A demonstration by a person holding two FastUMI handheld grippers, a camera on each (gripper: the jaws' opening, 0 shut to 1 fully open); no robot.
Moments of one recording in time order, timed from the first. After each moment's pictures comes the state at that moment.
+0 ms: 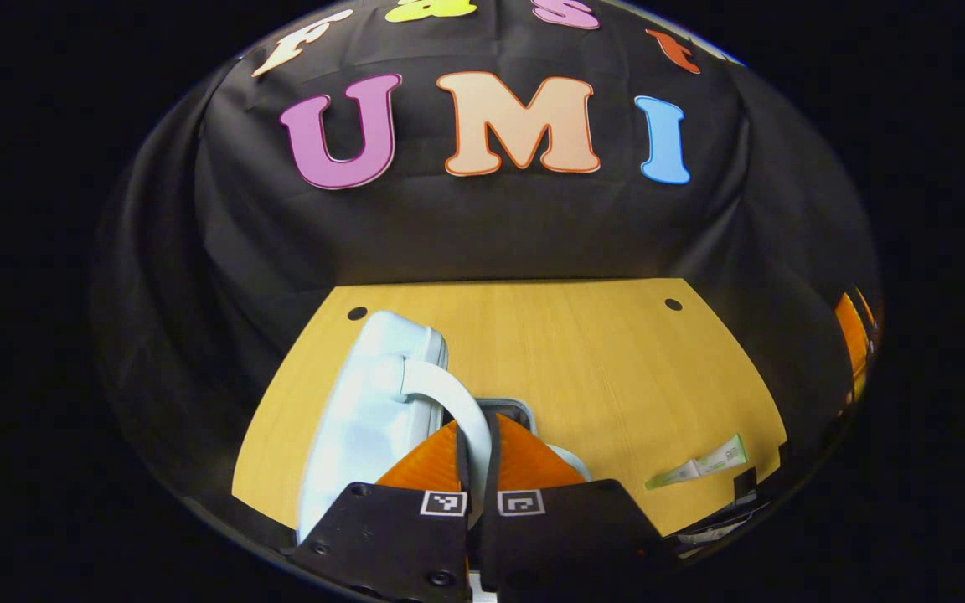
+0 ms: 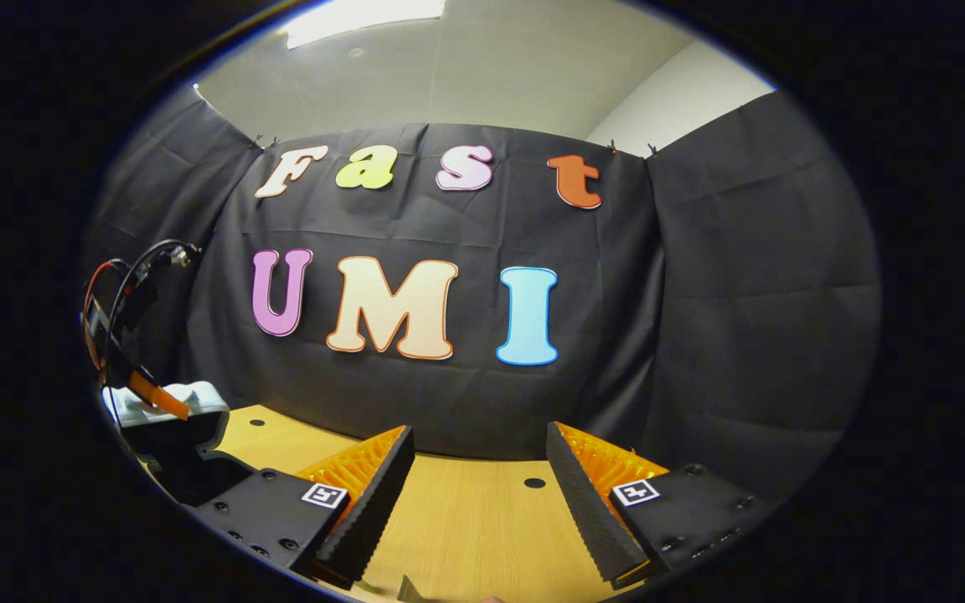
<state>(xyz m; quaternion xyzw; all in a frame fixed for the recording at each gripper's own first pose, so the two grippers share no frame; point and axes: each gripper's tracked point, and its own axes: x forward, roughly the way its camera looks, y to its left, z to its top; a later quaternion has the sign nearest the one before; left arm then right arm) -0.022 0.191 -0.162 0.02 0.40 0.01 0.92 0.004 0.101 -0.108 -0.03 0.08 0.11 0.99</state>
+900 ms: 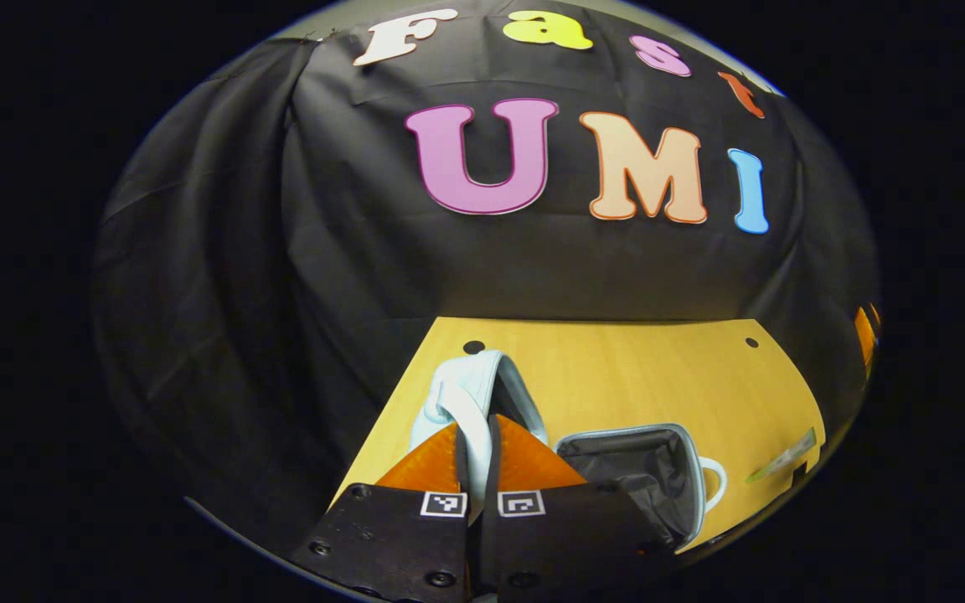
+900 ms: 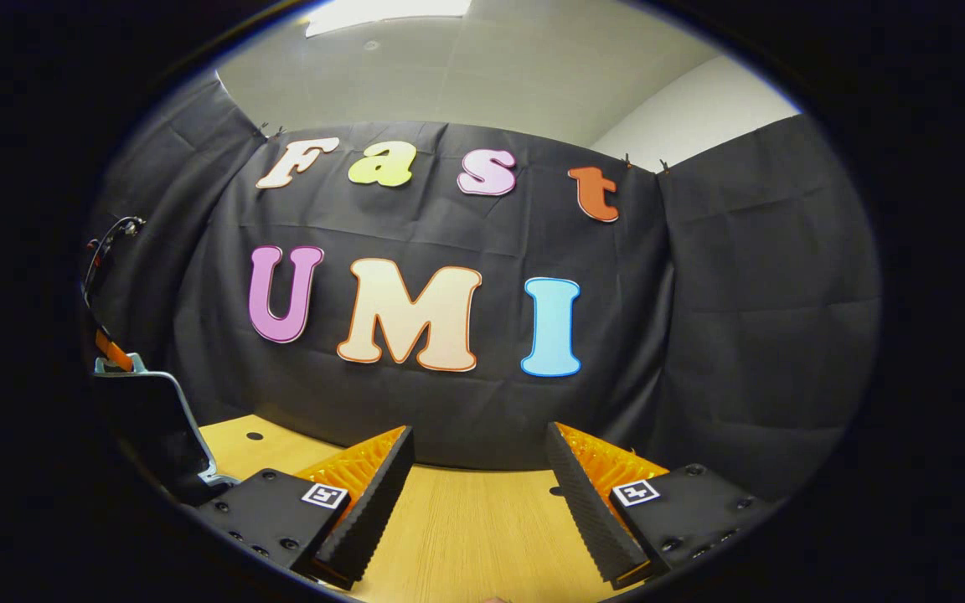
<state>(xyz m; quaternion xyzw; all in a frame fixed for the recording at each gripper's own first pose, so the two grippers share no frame) -0.025 0.425 -0.146 0.01 0.34 0.09 0.94 0.005 0.209 -0.108 -0.04 0.06 0.07 0.99</state>
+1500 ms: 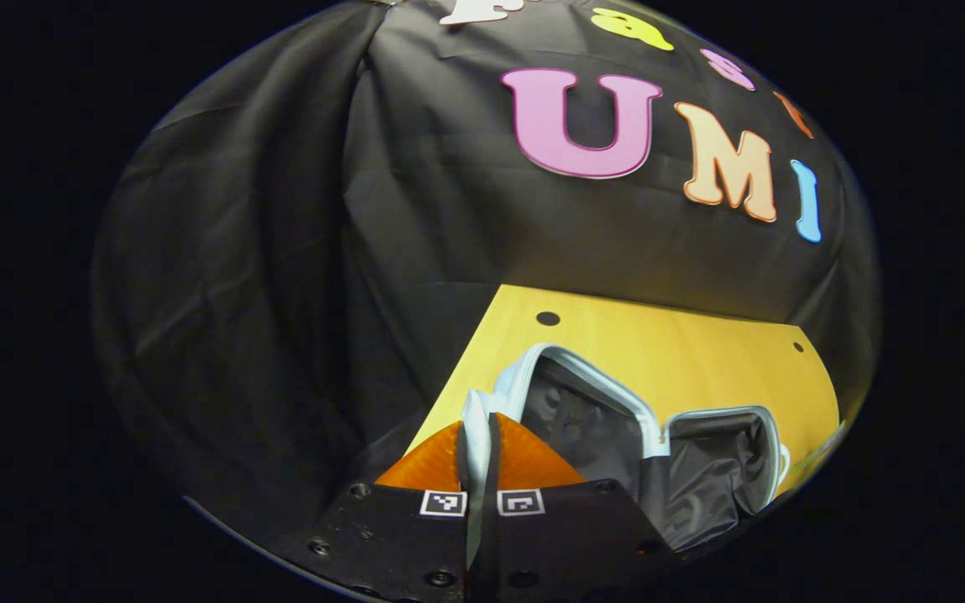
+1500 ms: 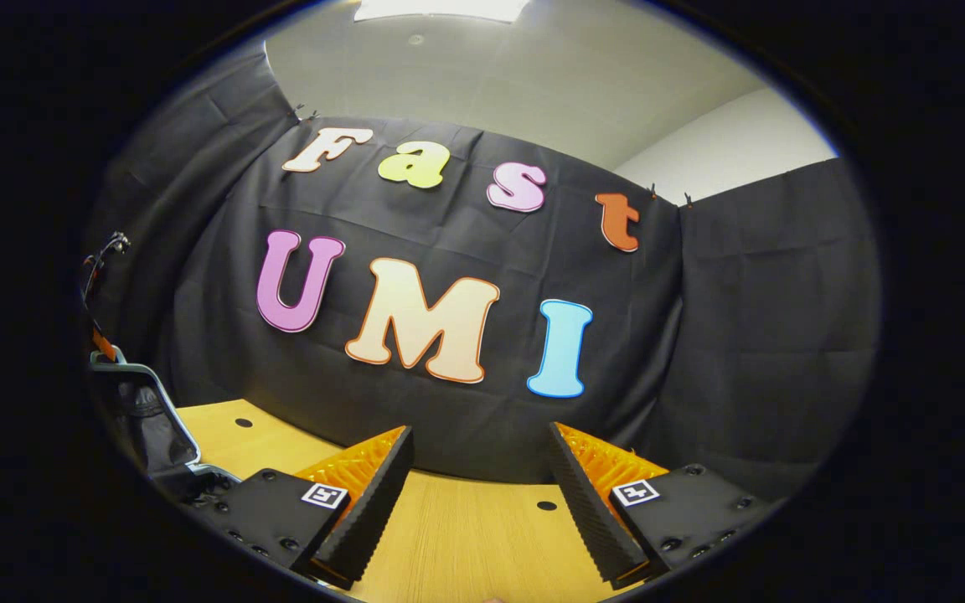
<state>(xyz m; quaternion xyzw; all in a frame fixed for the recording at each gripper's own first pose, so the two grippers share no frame) -0.057 0.554 -0.228 -0.02 0.36 0.17 0.92 -0.002 0.253 -0.088 -0.10 0.03 0.08 0.99</state>
